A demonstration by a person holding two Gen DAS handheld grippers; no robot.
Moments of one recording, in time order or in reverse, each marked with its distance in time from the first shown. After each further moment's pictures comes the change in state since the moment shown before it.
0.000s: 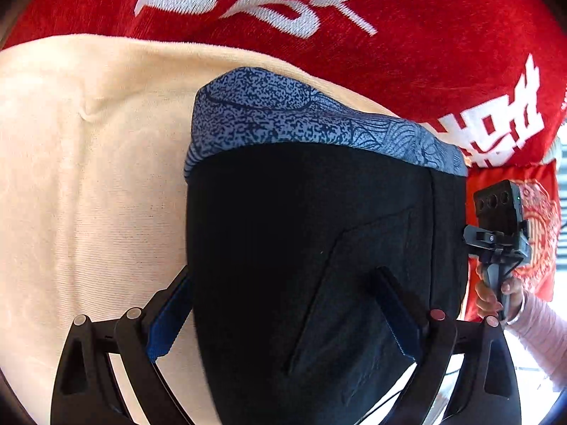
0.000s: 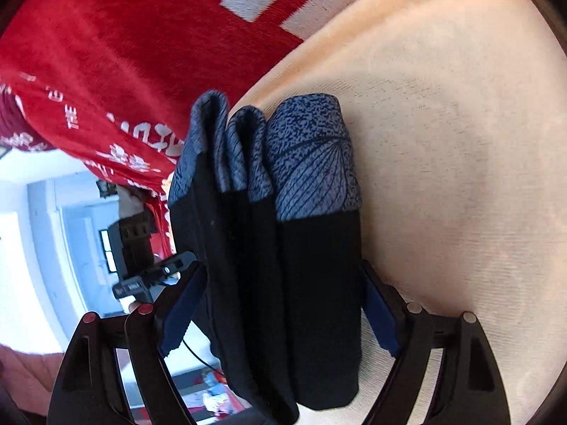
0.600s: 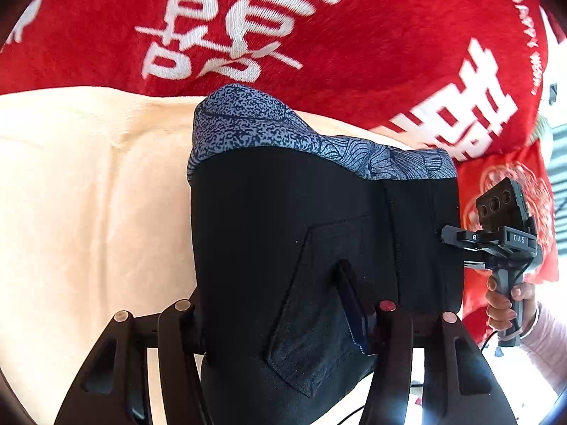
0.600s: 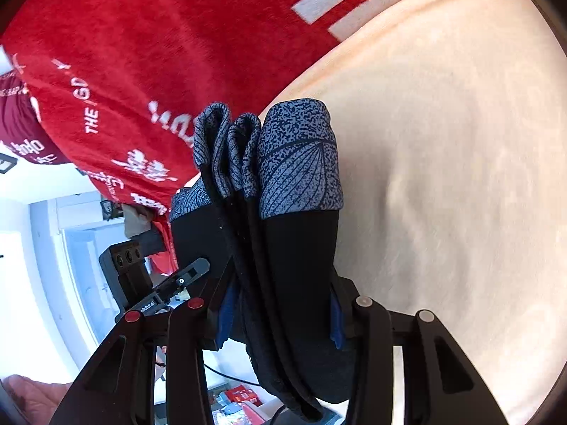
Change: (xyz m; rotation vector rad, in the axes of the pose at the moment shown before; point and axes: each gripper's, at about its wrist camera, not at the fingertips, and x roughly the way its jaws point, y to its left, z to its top) left arm -0.067 -0.047 -0.038 0.092 -0.110 0.038; right arm -0.015 0.069 -0.074 0.038 -0.101 0.021
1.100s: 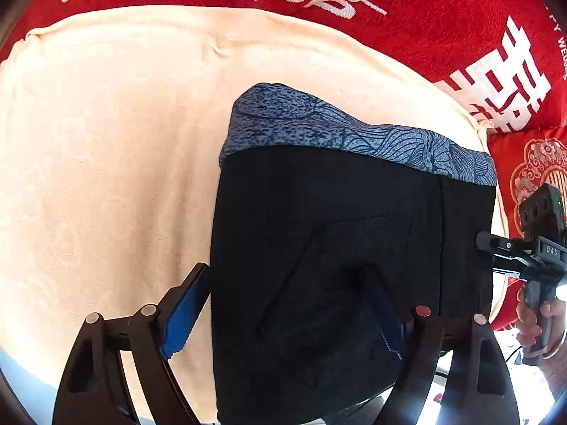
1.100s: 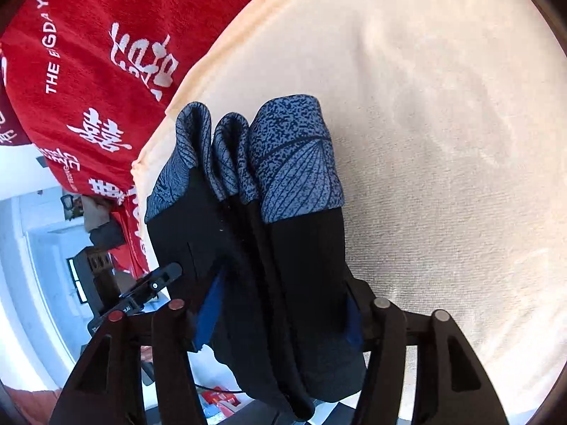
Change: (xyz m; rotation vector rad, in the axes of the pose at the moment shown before) left arm -0.009 0.065 -0.088 -0.068 0.063 0.169; right arm 0.049 -0.010 -0.073 0.040 0.004 -0.225
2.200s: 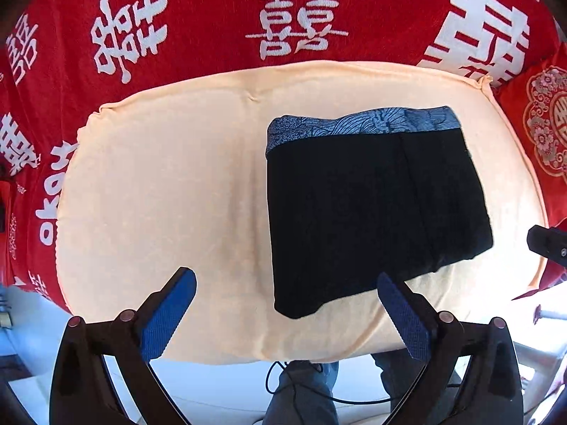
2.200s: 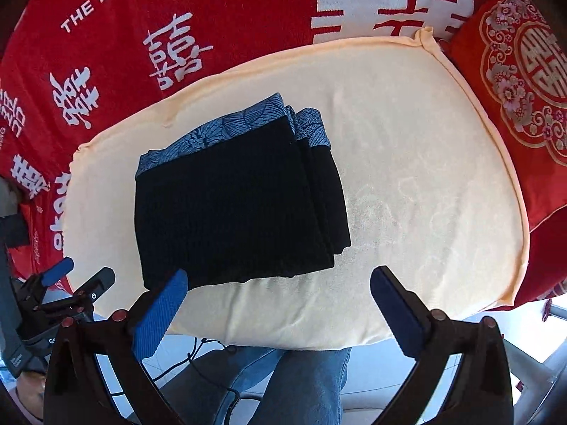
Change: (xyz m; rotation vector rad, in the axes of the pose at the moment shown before) left arm -0.115 -0.070 -0.061 0.181 -0.085 0.345; right arm -0.074 0.134 -0.135 -0.134 -0.261 -0.513
